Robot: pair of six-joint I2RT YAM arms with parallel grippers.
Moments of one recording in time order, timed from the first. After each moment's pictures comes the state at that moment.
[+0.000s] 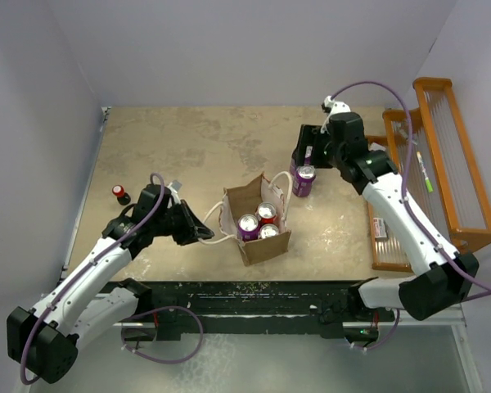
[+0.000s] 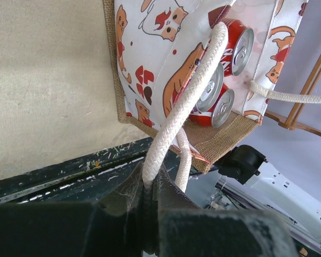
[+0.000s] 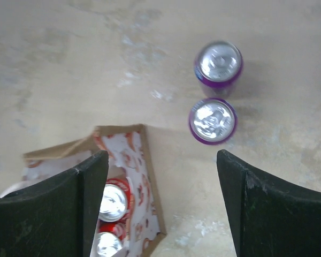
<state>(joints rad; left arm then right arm) -0.46 0.89 0.68 -0.58 0.40 -1.04 0.38 1.33 1.32 -0.63 0.10 0.33</state>
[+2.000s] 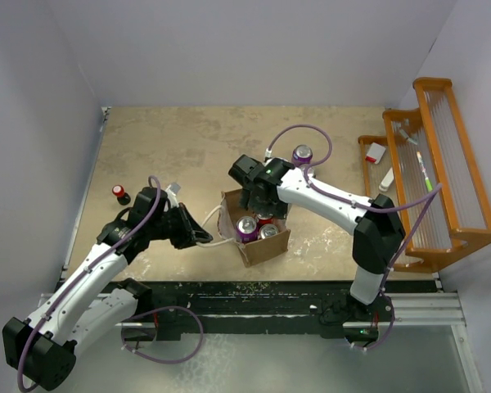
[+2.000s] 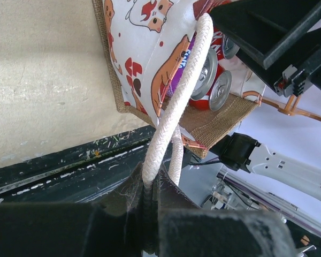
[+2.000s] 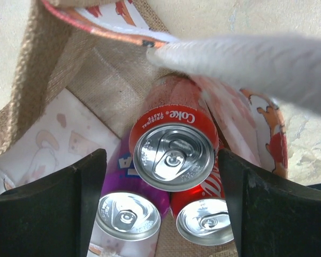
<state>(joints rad) -0.46 0.82 0.68 -0.64 0.43 -1.02 0.88 1.79 1.55 -1.09 0.40 1.14</state>
